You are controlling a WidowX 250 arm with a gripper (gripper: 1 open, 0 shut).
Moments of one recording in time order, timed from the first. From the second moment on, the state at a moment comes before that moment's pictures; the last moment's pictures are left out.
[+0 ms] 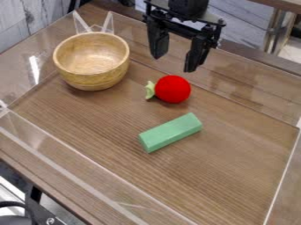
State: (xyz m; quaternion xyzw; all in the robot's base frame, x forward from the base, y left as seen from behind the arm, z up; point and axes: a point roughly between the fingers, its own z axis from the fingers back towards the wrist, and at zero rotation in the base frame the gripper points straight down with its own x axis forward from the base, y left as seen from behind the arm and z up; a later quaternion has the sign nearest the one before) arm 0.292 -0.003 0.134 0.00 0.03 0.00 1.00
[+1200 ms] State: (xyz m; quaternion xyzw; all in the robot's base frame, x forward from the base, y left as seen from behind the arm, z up) arm 0.264 -0.027 0.050 -0.01 -0.01 -0.23 0.97
